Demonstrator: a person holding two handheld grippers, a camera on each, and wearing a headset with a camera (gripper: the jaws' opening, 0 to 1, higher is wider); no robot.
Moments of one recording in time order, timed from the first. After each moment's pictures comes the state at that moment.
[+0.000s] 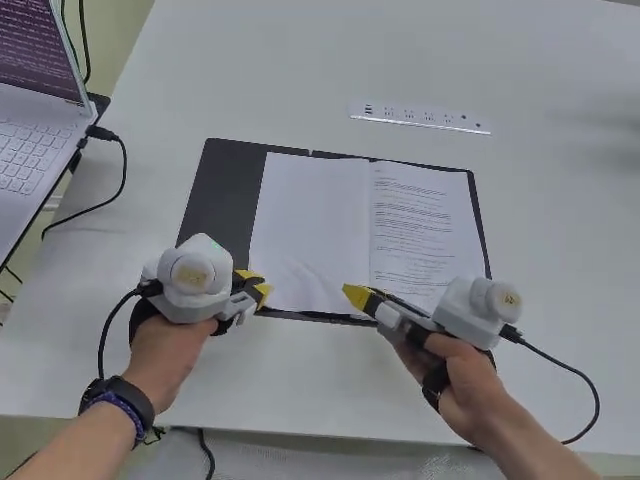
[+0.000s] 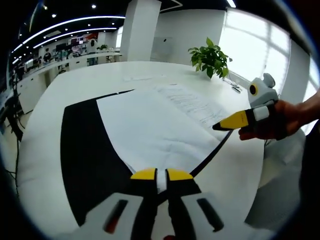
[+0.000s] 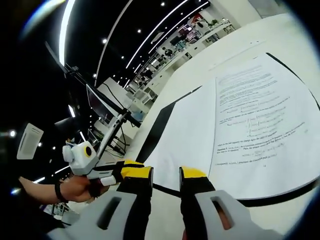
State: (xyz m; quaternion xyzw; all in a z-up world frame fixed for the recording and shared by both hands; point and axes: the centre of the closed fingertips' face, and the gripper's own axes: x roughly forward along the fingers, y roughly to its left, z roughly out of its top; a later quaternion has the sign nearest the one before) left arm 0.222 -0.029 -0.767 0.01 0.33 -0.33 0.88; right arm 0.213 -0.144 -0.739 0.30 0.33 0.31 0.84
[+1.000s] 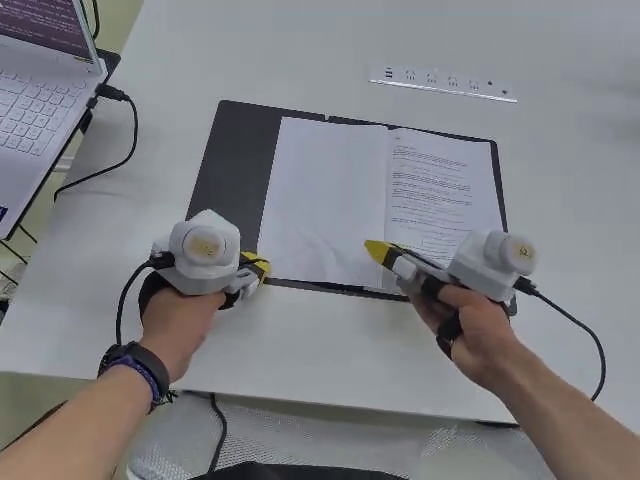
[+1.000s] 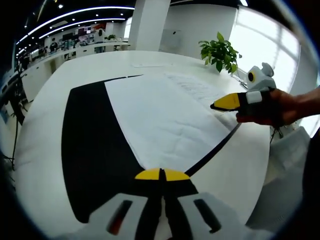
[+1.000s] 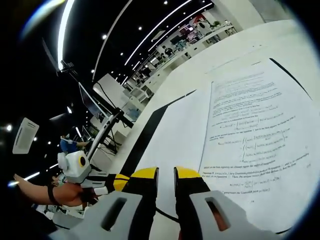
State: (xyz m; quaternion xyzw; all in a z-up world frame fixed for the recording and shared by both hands) left arm 0.218 -0.014 -0.790 0.00 0.37 -0.30 0.88; right arm 0.260 -0.152 -0.751 0.27 0.33 0.31 0.85
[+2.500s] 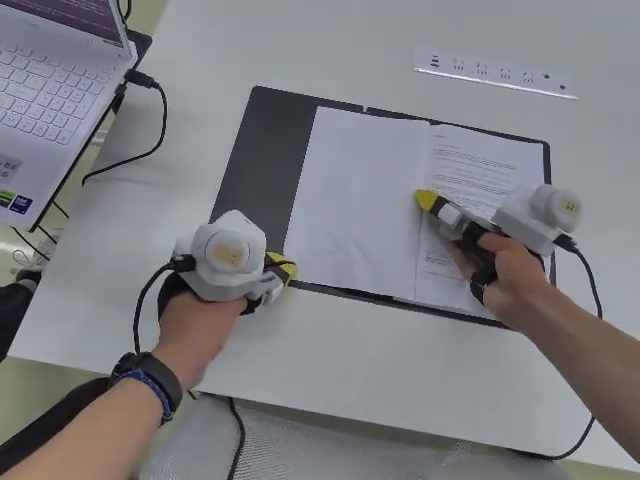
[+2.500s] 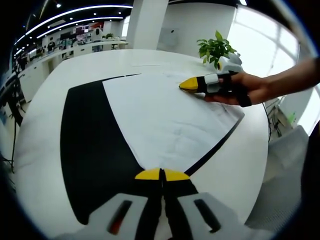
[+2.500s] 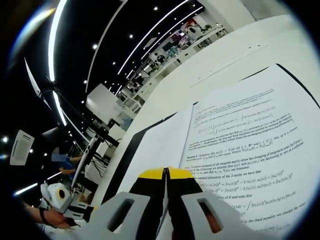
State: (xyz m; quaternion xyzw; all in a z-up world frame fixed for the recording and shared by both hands) left arm 0.217 -0.017 -0.785 0.00 0.38 -0.31 0.87; right arm 0.352 -0.162 -0.758 0.30 0.32 0.27 0.86
